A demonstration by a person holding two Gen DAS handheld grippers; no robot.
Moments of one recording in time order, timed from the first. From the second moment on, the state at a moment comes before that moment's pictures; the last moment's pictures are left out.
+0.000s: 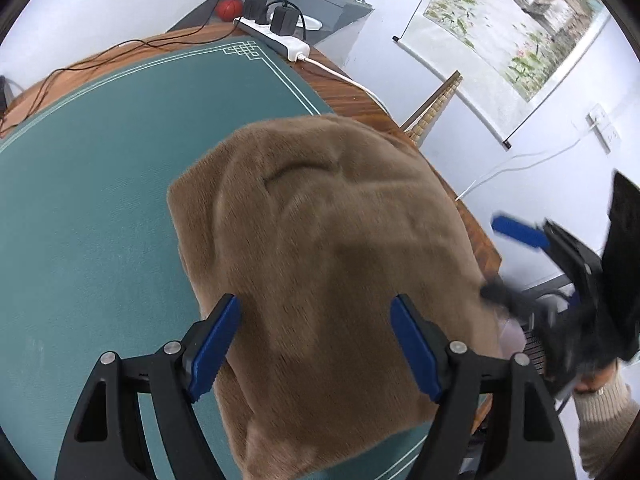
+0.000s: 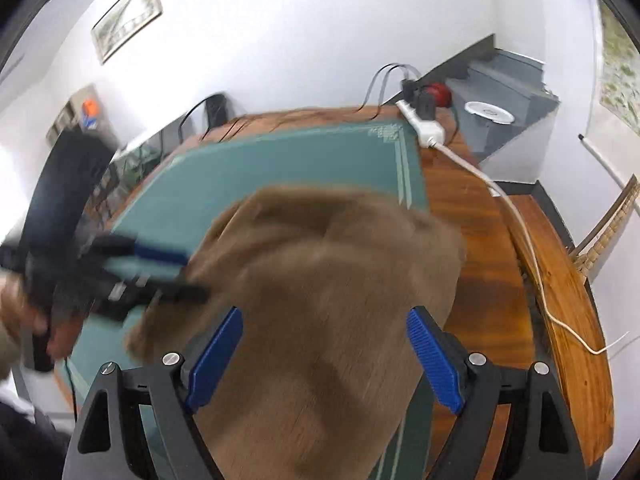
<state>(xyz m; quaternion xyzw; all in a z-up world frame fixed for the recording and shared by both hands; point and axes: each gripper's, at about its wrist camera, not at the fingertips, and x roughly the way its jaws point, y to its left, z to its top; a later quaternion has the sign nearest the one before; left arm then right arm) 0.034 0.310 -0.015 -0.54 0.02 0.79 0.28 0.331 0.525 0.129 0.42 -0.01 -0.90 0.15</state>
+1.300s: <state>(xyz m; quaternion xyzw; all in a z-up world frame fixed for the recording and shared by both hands) 0.104 0.328 0.008 -0.49 0.11 0.85 0.14 0.377 0.533 0.130 0.40 -0.06 -0.91 -0.01</state>
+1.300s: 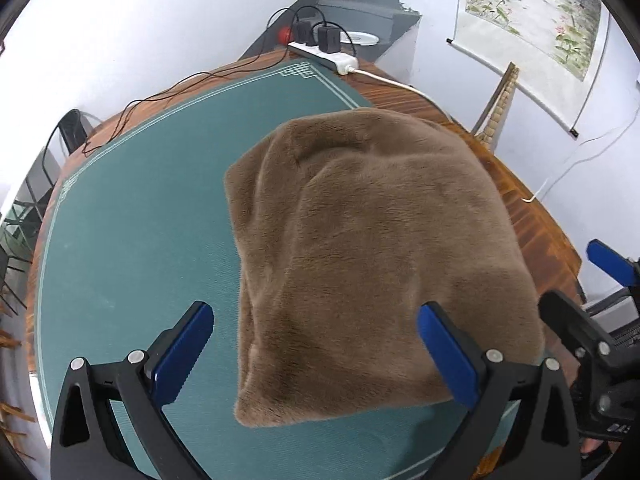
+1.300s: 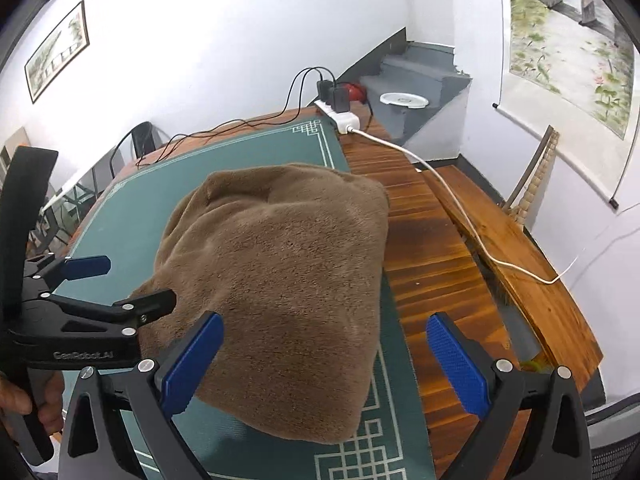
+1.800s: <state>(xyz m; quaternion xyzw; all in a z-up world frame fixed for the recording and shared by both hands) 0.110 0.337 0.016 -0.49 0.11 0.86 0.13 0.389 0.547 0.120 0.42 -0.07 -0.90 -0.03</state>
